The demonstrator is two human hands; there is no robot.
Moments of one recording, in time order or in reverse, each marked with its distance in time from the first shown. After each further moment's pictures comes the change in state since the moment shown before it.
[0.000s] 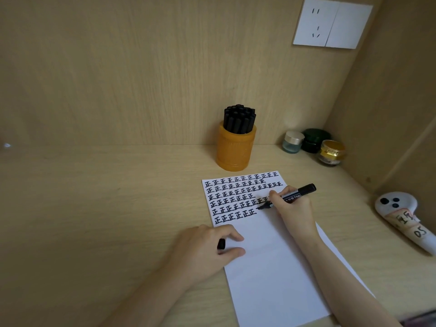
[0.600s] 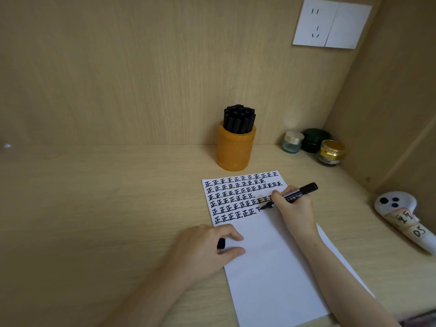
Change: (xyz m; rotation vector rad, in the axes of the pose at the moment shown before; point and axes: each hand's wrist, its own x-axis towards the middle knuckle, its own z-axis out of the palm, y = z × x) left_hand 0.001 -0.001 0.000 -0.016 -0.004 0.005; right_hand 0.000 0.001 -0.001 0.005 0.025 -0.026
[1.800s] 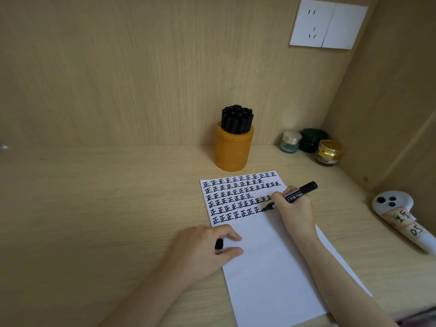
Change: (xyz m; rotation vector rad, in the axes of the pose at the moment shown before) left_hand 0.000 0.000 0.000 0.008 -0.003 -0.013; right_hand -0.003 -0.004 -0.001 0.016 0.039 0.031
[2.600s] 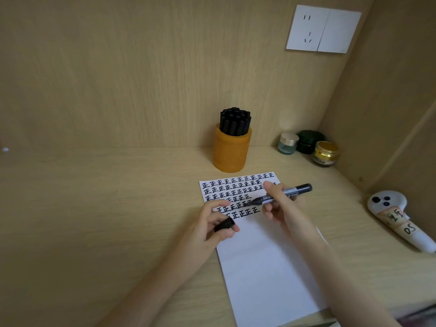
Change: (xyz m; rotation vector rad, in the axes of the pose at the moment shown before) left_hand 0.003 0.006 -0.003 -0.689 0.074 0.021; right_hand -0.020 -0.031 -0.005 0.486 -0.321 0.150
